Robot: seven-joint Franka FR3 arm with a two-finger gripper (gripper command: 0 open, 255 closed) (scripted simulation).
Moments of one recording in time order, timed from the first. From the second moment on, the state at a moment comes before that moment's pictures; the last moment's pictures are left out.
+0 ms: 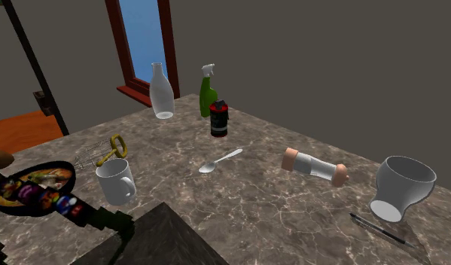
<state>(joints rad) 0.22 0.33 0.11 -1.68 -0.08 2.12 1.41</state>
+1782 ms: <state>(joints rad) 0.23 0.45 0.09 -1.79 -0.10 2.35 1.44</state>
